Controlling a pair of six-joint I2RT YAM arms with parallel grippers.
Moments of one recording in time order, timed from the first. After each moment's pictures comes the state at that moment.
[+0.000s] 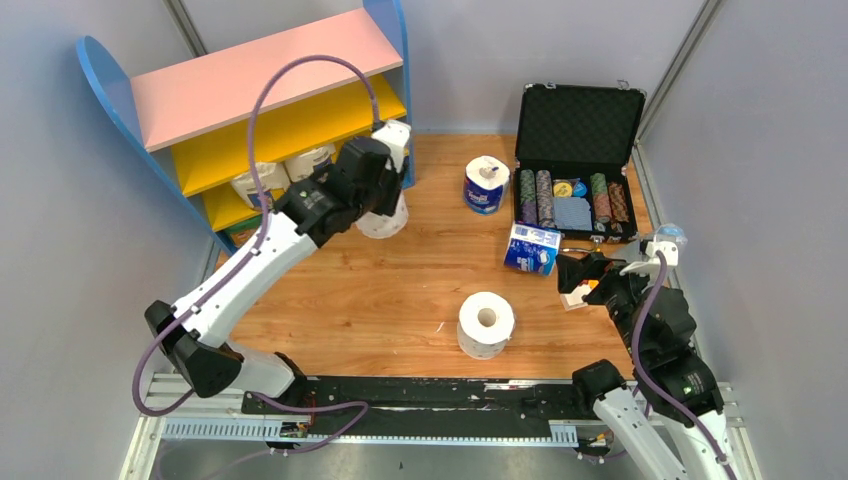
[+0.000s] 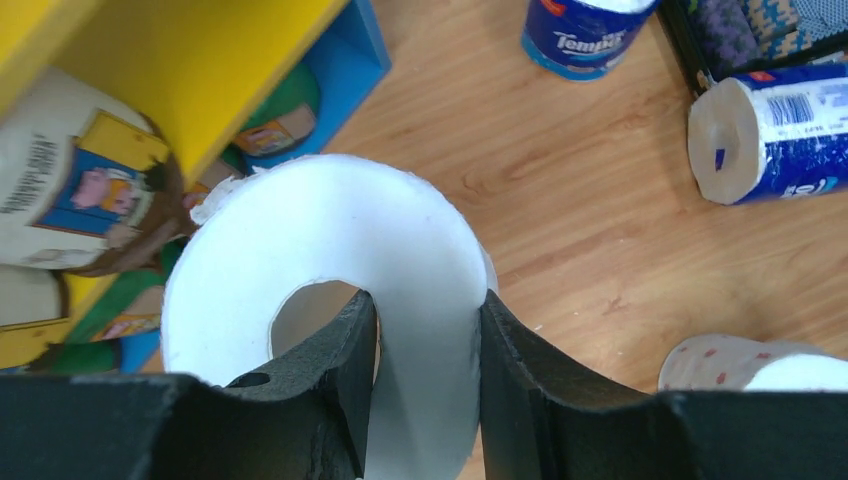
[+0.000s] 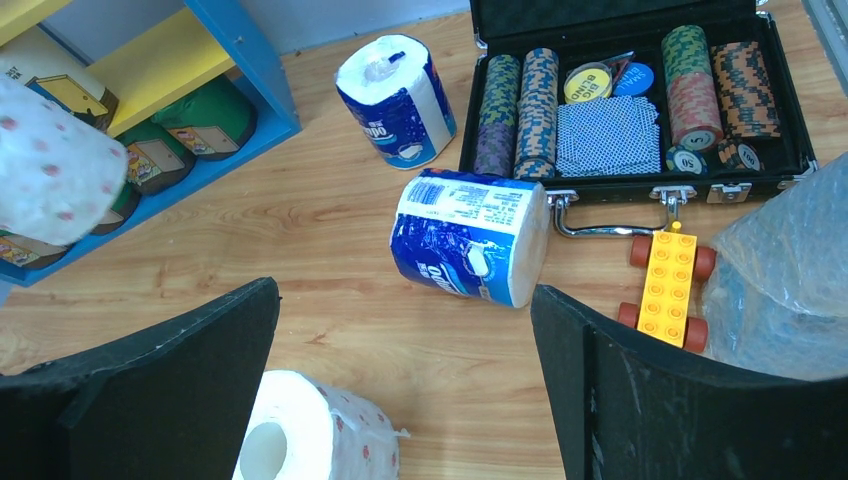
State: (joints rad) left arm -0.75 1.39 1.49 -0.72 -0.32 -0.14; right arm 0.38 0.29 0.74 -0.62 0.22 0.37
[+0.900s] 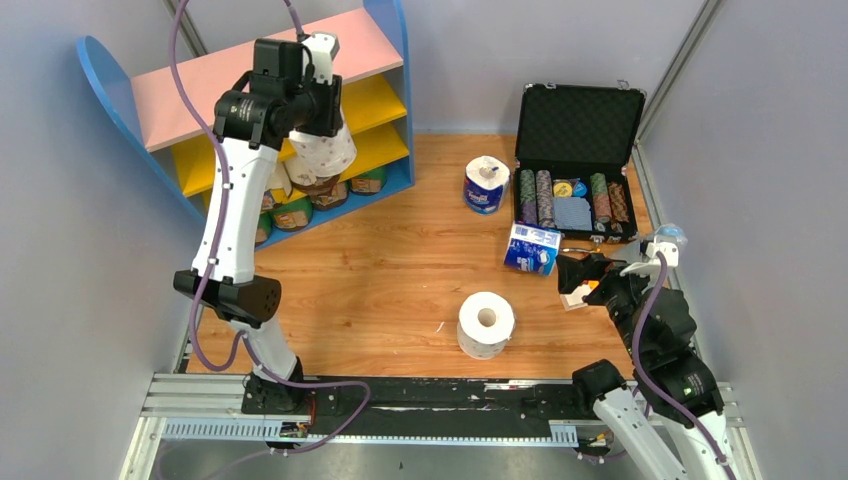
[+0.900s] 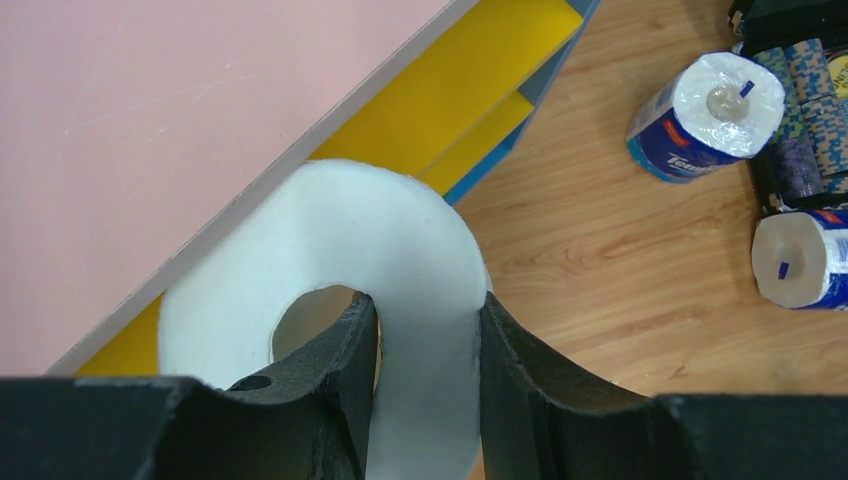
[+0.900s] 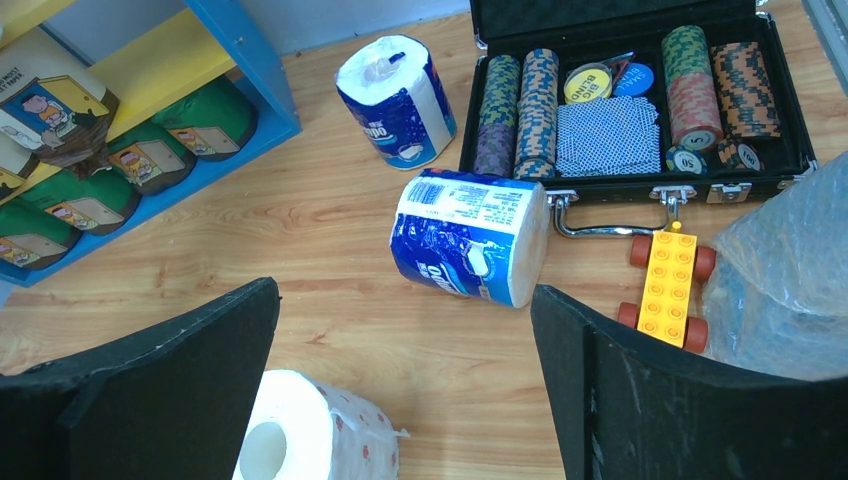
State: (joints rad) left arm -0.25 1.77 2.36 -1.17 0.02 0.02; right arm 0.38 0.28 0.73 -0.62 0.22 0.37
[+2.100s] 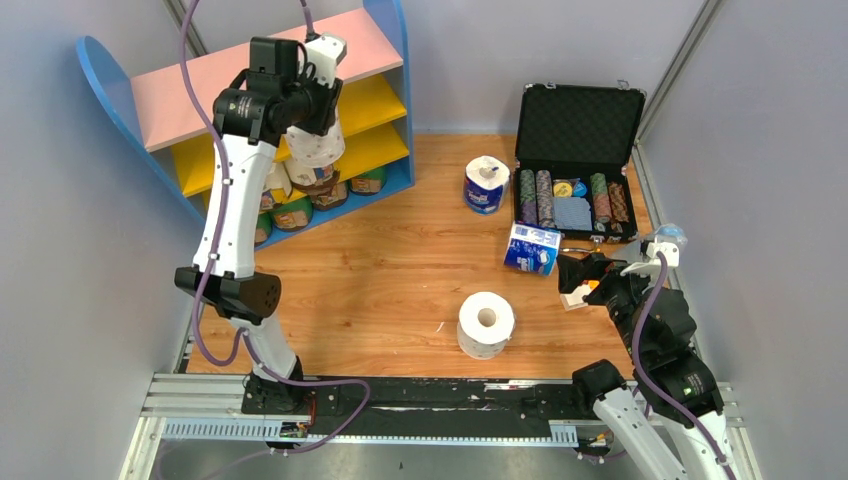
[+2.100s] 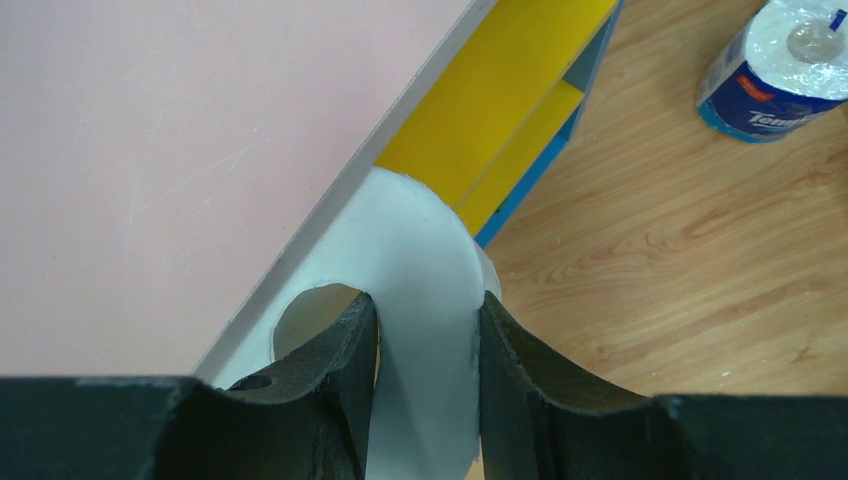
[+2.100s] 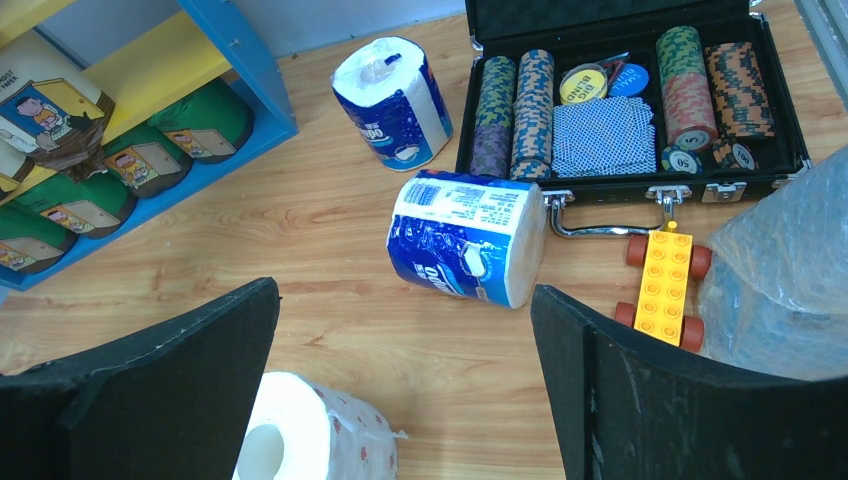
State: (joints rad) left arm -0.22 1.80 2.39 -1.17 0.06 0.25; right arm 0.38 0.28 0.73 -0.62 0.23 0.37
